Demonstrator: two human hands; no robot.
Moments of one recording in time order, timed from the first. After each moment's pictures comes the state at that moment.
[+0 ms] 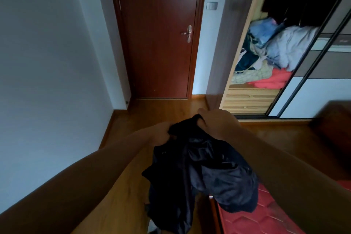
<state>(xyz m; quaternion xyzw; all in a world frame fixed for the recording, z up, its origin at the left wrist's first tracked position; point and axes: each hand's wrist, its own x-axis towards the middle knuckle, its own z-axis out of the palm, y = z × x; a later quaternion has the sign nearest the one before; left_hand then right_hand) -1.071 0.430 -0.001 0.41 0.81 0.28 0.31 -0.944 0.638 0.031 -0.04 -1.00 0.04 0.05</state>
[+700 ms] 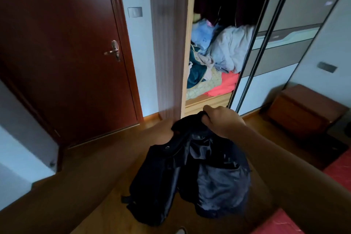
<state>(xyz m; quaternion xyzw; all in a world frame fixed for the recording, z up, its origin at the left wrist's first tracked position) -1.358 0.880 -0.004 0.54 0.77 0.17 0.30 -1.152 1.001 0.048 -0.32 -0.95 0.00 0.06</state>
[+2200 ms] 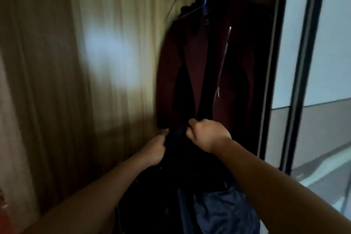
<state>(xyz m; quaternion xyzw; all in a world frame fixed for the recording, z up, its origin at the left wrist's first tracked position) -1.562 1.729 0.221 0.55 0.72 0.41 0.11 -1.381 1.834 0.281 -0.23 -0.94 -0.09 0.25</state>
